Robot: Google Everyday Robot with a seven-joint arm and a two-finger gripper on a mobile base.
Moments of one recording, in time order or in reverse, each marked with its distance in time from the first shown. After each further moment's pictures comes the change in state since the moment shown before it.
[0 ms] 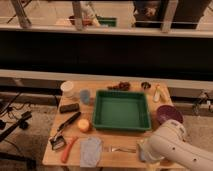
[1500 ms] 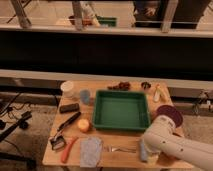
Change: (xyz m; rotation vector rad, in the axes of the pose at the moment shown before) arm 0.040 -0.030 0.038 -0.008 0.142 0.119
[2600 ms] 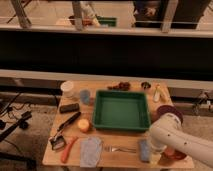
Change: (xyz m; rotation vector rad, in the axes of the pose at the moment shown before) arm 0.021 0.000 0.020 -0.078 -0.070 0.100
